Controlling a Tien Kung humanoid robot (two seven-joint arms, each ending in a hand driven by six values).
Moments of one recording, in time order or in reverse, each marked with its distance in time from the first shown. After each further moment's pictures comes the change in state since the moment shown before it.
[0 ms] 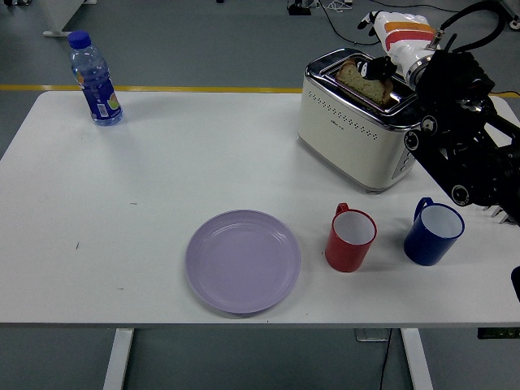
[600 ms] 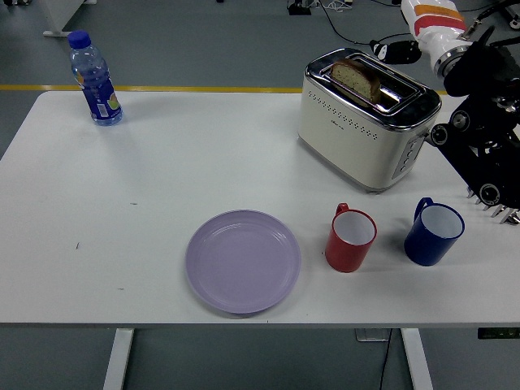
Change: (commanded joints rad) left arm 0.005 -0.001 0.000 0.000 -0.004 0.001 0.000; right arm -0.081 -0.119 0.088 0.154 0.086 -0.074 0.013
